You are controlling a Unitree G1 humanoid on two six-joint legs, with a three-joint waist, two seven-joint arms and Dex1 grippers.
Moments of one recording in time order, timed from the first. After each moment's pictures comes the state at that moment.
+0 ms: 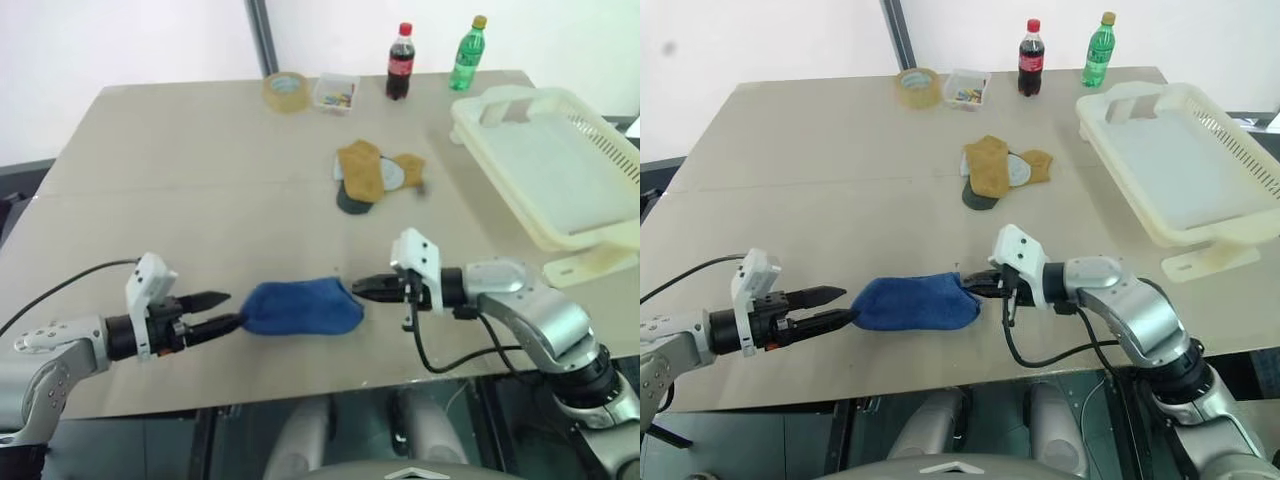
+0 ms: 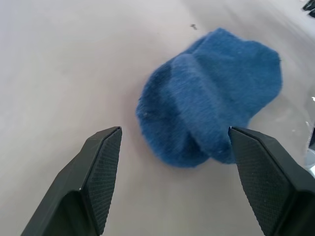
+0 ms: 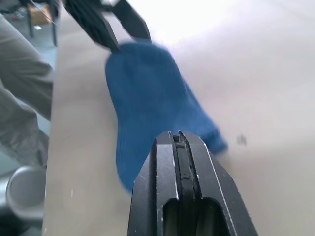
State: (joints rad) left arm 0.16 0.90 0.37 -0.26 -0.69 0.76 -1.02; right arm -0.47 -0.46 0.38 -0.33 0.36 0.62 0.94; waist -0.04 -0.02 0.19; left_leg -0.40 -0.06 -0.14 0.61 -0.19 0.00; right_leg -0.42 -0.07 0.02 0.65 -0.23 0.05
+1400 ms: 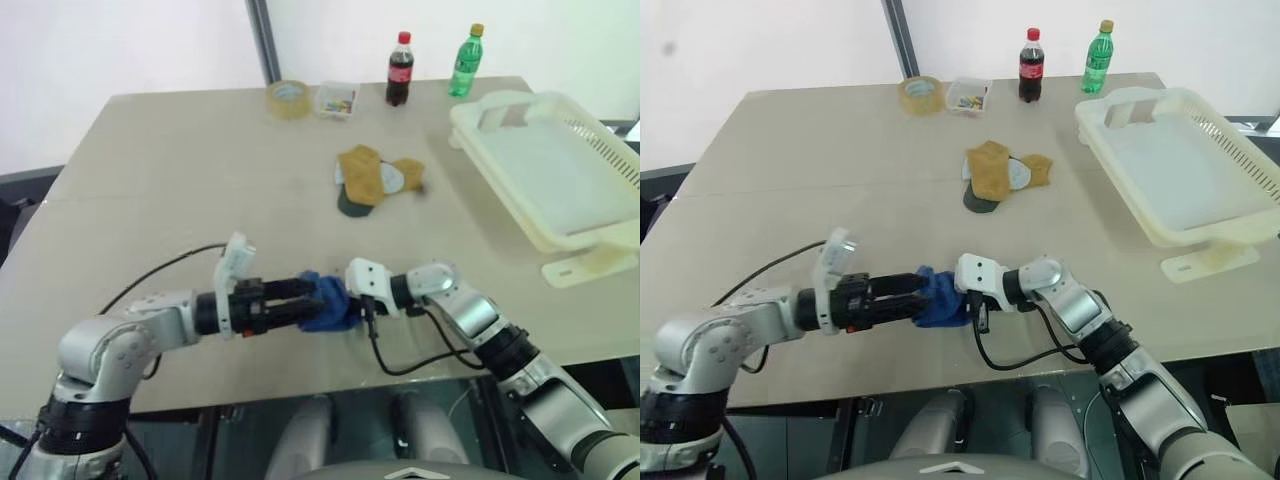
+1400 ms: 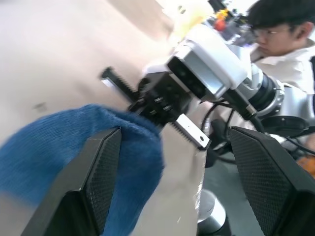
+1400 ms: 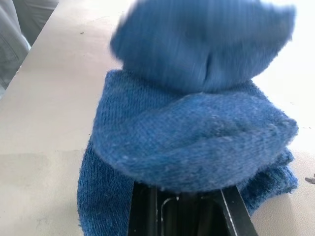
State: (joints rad) left arm -0.17 0.69 0.10 -0.36 -0.95 1.02 -0.90; right arm -0.56 -0.29 0.53 0.18 0.08 0.18 1.07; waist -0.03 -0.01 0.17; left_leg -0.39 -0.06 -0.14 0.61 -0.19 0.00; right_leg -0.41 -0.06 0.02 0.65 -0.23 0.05
